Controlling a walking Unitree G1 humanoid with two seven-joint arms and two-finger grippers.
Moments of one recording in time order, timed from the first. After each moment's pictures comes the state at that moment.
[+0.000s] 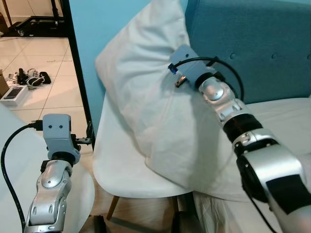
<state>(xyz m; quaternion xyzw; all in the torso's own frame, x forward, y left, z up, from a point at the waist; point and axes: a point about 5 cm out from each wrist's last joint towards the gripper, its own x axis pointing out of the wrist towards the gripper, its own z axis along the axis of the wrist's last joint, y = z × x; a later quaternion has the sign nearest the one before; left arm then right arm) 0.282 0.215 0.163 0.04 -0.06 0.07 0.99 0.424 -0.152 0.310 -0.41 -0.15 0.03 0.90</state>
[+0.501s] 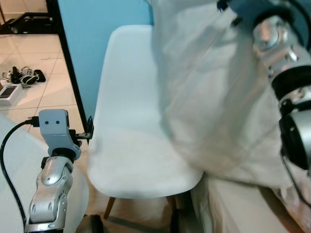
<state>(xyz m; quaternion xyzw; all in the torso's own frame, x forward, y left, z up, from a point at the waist) 0.281 0.213 0.178 0.01 -0.08 0.08 0.99 0.396 -0.151 0.450 -0.51 -0.35 -0.16 0.77</state>
